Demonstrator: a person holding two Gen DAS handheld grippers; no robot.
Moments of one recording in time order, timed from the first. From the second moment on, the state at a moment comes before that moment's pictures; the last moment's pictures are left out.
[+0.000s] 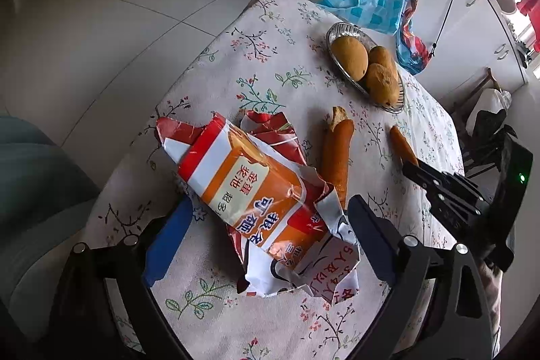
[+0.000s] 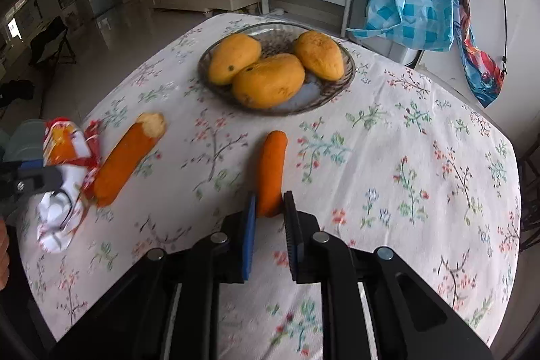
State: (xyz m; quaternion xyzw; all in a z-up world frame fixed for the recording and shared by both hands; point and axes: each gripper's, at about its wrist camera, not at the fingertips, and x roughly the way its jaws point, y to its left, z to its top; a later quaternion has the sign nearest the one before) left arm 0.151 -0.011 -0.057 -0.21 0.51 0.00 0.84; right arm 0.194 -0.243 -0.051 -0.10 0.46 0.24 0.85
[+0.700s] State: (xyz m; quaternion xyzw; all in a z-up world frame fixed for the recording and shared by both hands) left arm 0.125 -0.016 -0.055 -0.21 0.50 0.00 0.84; right arm 0.127 -0.251 -0.038 -0.09 0.47 0.25 0.84
